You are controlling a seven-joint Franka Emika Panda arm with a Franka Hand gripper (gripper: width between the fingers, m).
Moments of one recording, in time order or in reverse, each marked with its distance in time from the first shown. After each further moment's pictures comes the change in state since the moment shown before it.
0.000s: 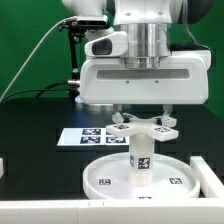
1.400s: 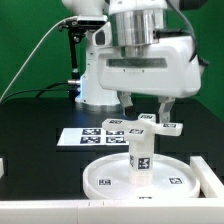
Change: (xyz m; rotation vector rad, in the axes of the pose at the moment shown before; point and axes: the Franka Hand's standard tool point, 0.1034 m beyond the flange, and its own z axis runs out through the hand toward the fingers) arm 0.004 -0.006 -0.026 0.061 -0.035 0.569
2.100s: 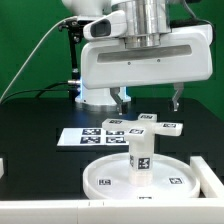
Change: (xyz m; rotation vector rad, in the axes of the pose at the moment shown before) arm -0.003 0.000 -0.005 0.008 0.023 -0.763
